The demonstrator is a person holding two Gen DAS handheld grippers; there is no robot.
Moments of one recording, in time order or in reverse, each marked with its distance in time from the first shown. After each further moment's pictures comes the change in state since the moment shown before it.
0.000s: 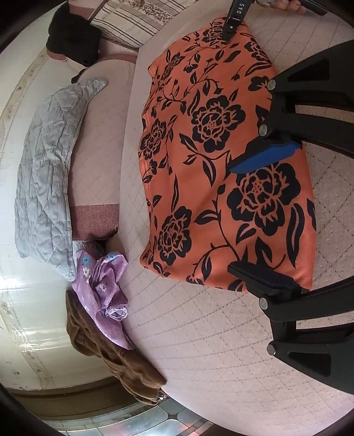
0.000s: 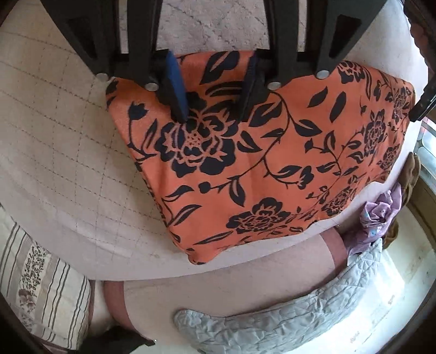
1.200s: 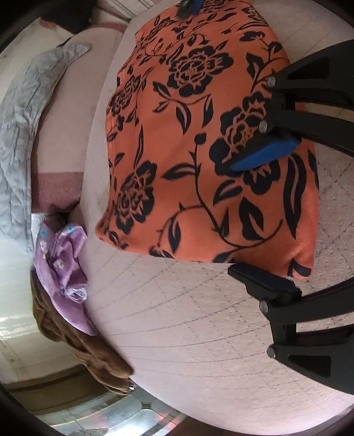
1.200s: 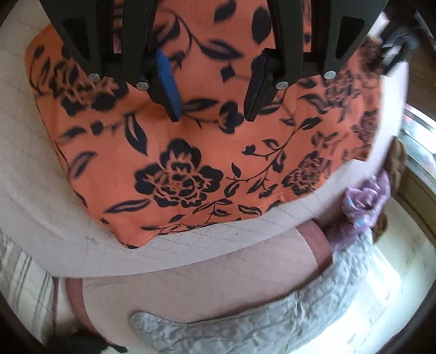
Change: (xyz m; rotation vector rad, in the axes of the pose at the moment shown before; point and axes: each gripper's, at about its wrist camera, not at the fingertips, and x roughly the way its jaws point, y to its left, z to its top) left arm 0.040 0.026 -0.008 -0.075 0.174 0.102; right arm 0.027 0.061 0.048 0.044 0.050 0.129
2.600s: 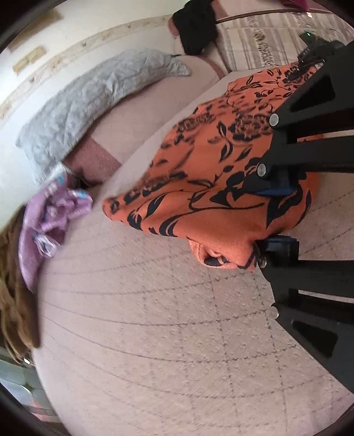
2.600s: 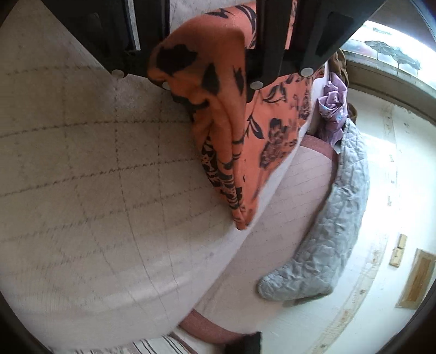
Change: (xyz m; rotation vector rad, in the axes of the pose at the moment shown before) left arm -0.011 0.043 -0.017 -0.516 -0.046 -0.367; right arm -0.031 -0.137 -0.042 0.572 -0.183 0.223
